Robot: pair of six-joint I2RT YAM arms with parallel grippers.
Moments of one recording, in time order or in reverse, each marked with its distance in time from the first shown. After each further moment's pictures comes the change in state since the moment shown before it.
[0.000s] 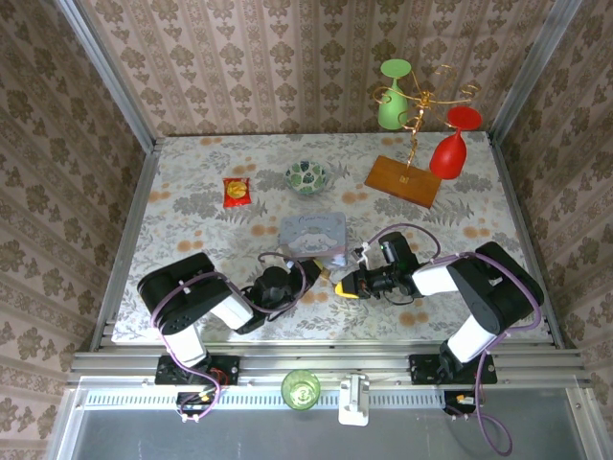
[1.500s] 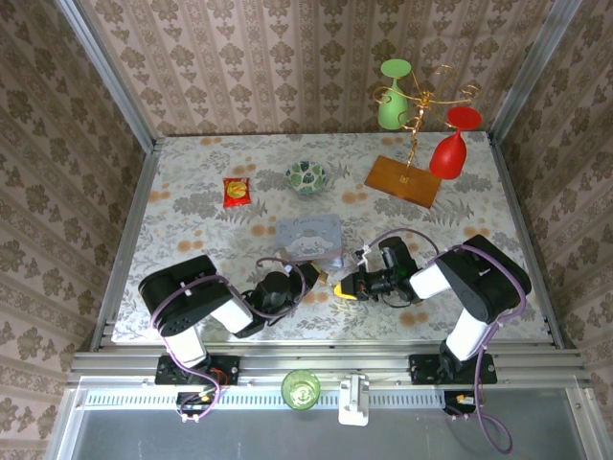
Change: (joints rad) left arm -0.040 0.000 -0.021 -0.008 -0.098 0.004; right arm 0.005 0.089 -0.051 0.222 0.023 0.100
